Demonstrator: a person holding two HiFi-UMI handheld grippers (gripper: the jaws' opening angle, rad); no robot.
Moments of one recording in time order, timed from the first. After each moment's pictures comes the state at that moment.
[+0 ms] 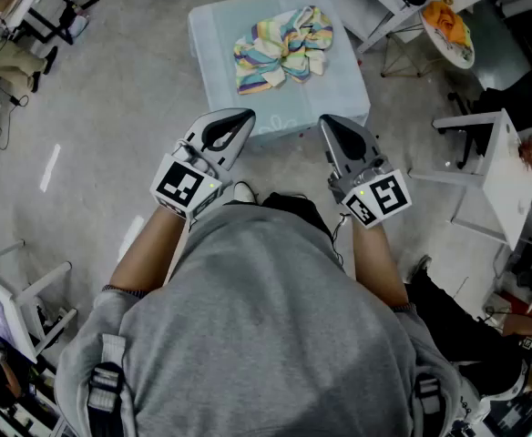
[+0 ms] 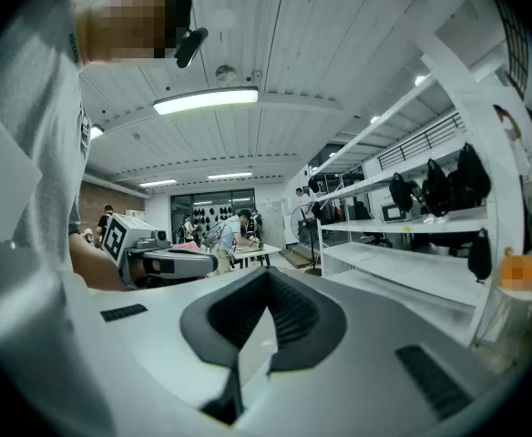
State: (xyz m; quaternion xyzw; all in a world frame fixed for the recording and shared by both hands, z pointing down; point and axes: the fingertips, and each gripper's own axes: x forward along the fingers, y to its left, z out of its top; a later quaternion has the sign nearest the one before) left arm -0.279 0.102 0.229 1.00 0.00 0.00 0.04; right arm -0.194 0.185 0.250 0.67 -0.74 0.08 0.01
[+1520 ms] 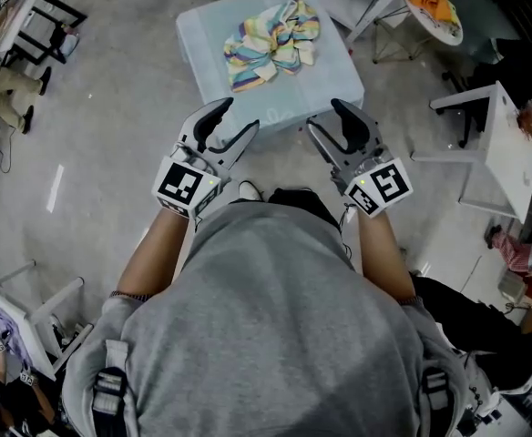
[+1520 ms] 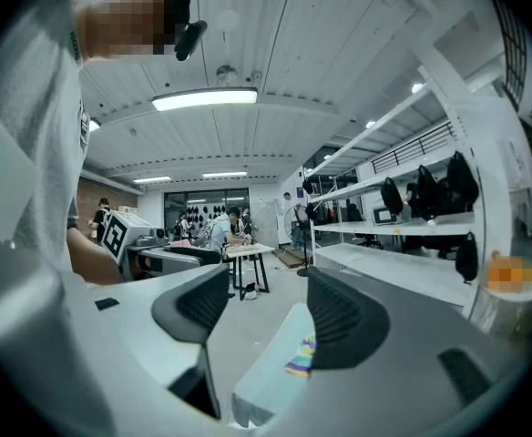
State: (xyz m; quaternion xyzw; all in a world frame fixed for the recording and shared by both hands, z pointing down) left arm -0.289 0.121 0.237 1.00 0.00 0.01 0.04; right arm -0.196 0.215 0.254 0.68 -0.73 0.07 0.02
